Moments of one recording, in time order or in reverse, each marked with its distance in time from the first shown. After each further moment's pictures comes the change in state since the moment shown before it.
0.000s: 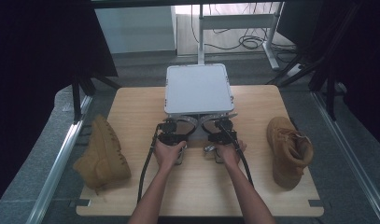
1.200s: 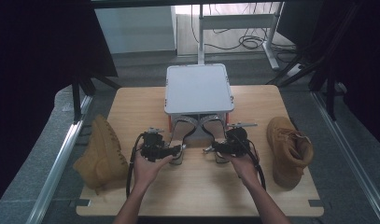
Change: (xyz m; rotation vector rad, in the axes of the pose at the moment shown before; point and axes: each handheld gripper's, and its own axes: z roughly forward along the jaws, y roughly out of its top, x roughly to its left) left arm 0.025 -0.051 -0.091 -0.135 -0.208 0.204; right arm -0.017 -0.043 -0.082 -0.204 0.251 -0.125
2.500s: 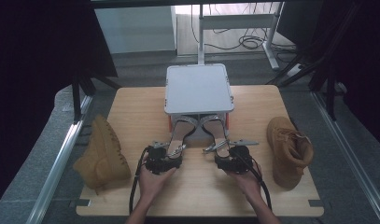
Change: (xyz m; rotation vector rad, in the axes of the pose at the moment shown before) left arm -0.002 -0.040 0.036 0.002 0.075 -0.016; right arm -0.009 -0.053 0.010 0.002 -0.019 -0.053
